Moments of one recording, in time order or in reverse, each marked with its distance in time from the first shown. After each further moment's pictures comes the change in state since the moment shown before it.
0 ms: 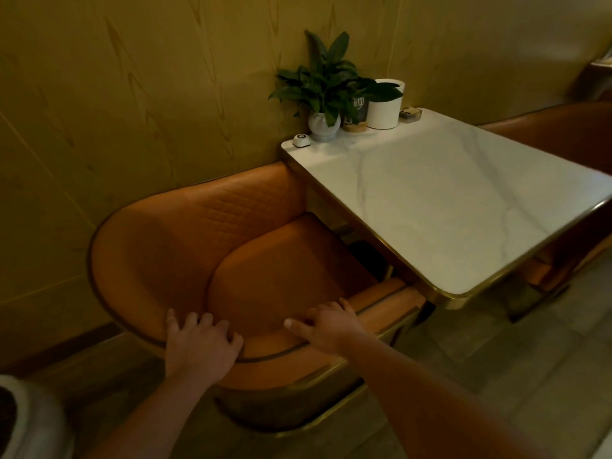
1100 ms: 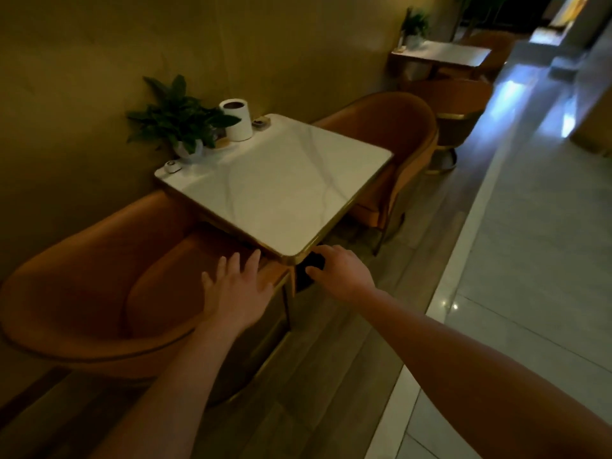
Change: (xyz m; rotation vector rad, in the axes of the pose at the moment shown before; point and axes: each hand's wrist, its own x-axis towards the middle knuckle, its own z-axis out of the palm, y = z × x) left_hand -0.177 0.180 -0.242 -0.273 0.056 0.500; right_hand -0.339 0.068 -0.154 0.259 0.589 0.386
